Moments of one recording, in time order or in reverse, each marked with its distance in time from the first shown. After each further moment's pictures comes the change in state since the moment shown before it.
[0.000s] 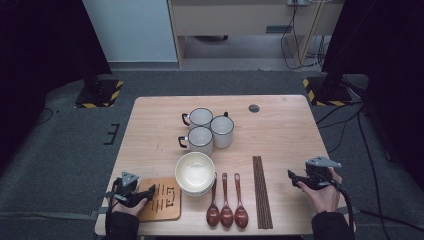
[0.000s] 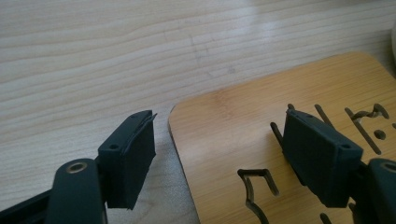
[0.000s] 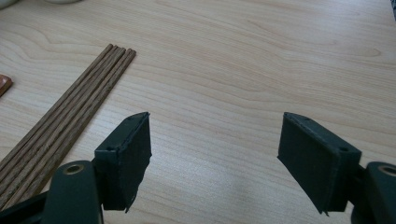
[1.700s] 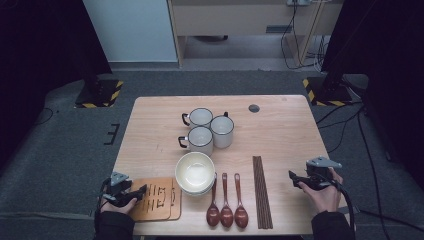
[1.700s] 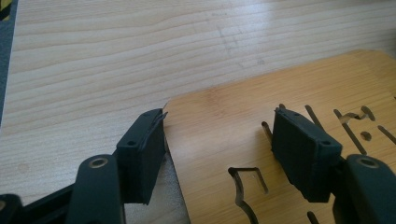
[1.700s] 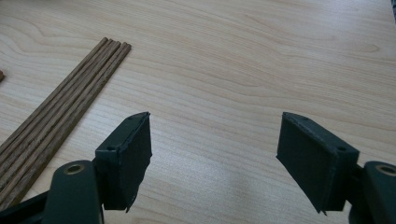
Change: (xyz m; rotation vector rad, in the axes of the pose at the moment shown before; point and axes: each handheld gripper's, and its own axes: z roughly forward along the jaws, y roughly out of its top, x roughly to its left) left arm 0.028 -0.004 -0.008 0.004 -0.030 -0.019; right arm -0.003 -0.003 0.001 0.010 -0.003 -0.009
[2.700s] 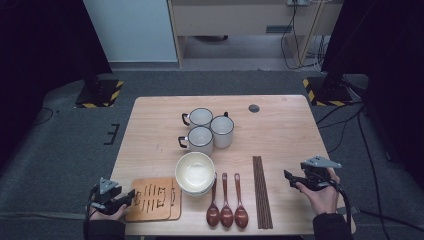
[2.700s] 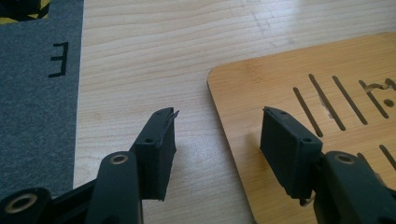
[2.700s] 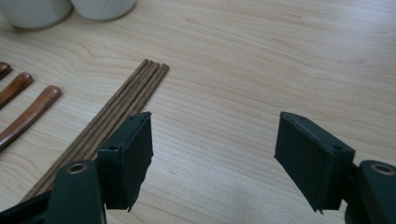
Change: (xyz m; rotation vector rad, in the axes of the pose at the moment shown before) left arm 0.010 -0.016 -0.027 0.004 0.085 -0.007; right arm 0.014 0.009 -0.010 -0.052 0.077 -0.003
